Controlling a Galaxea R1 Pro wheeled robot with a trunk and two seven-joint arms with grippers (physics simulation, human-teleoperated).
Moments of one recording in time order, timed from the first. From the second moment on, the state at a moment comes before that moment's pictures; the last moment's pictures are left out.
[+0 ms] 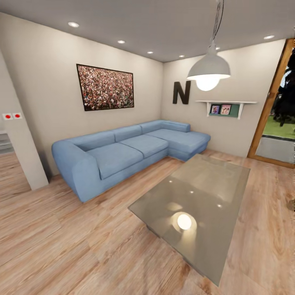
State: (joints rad) left arm 0.00 0.04 -0.01 -0.04 -0.01 0.02 -0.01; right arm -0.02 0.00 0.00 0.00 -0.01 -0.09 0.00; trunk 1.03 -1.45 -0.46
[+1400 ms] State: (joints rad) left arm 0.00 0.04 -0.01 -0.04 -0.01 0.00 -0.01; right arm -0.02 0.00 0.00 0.00 -0.01 -0.09 0.00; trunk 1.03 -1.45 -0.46
